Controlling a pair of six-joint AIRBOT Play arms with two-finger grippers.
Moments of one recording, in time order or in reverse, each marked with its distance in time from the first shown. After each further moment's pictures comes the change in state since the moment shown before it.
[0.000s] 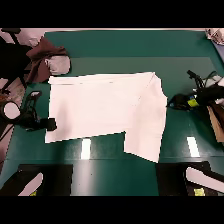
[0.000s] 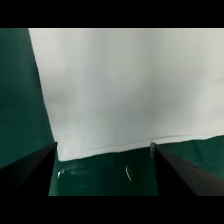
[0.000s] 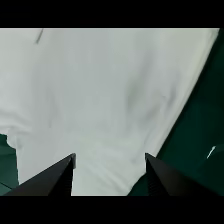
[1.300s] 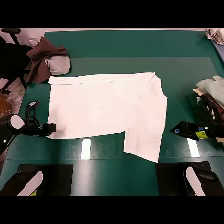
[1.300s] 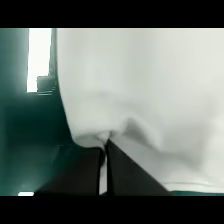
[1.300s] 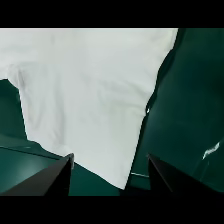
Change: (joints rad) left arm 0.133 -0.038 -0.188 -0.107 0.247 0.035; right arm -0.037 0.584 -0.330 -0.058 0.156 0.227
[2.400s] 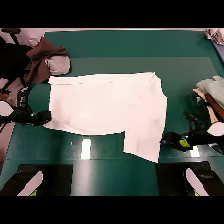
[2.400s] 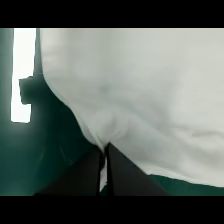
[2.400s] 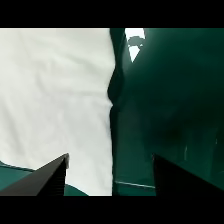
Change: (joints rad) left arm 0.000 0.001 0.217 -0.037 -0.103 -0.034; right arm 0.186 -0.101 -0.248 -0.060 -0.232 0.187
